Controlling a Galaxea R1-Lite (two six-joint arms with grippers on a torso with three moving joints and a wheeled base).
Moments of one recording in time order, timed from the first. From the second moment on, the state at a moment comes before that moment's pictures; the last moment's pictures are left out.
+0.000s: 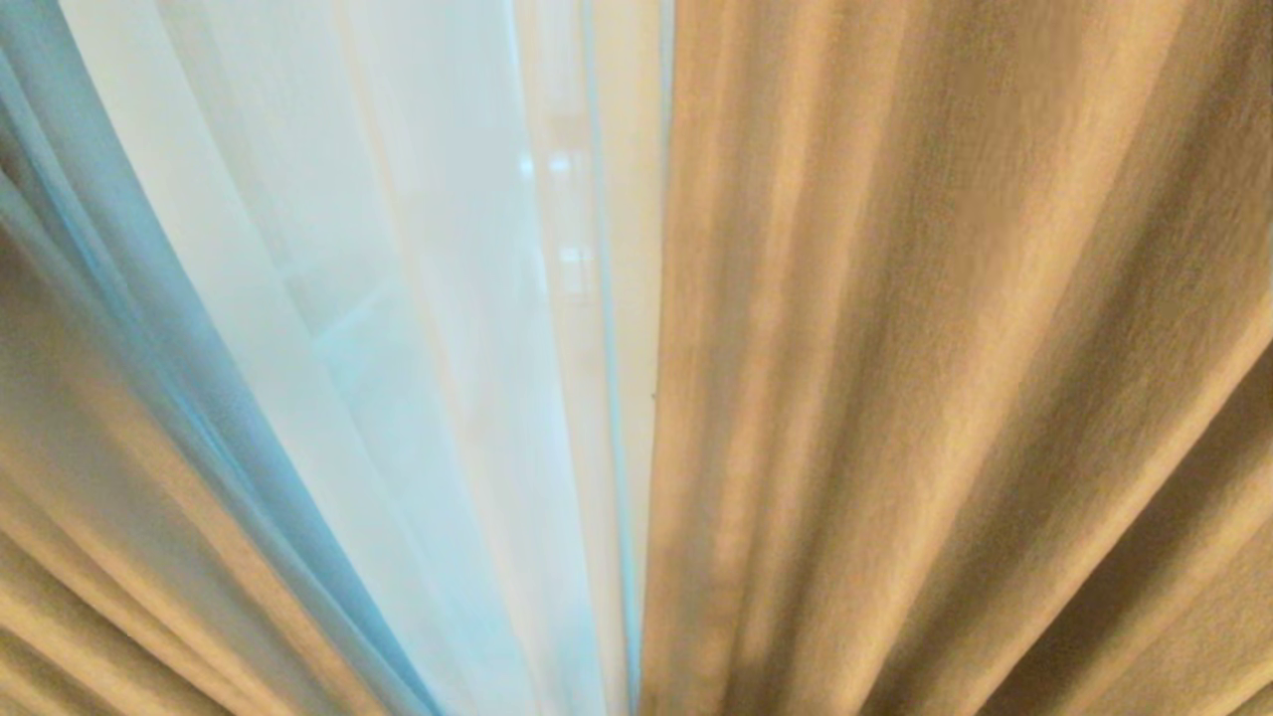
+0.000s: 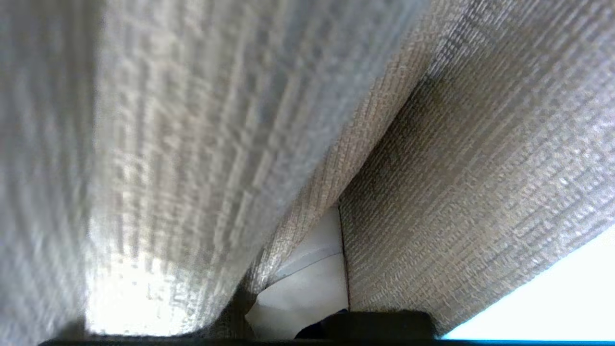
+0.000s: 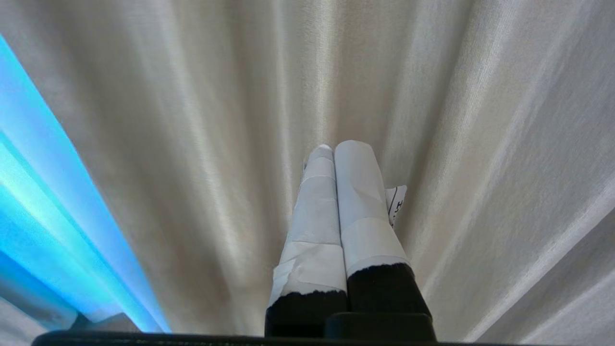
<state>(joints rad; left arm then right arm) 0.66 1.56 -1.10 -0.61 -0.24 -0.25 0.00 0.00 0.00 0.00 0.00 0.00</state>
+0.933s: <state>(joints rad) 0.65 1.58 -1.10 -0.66 -0.24 -0.24 0.00 0.00 0.00 0.00 0.01 0.00</state>
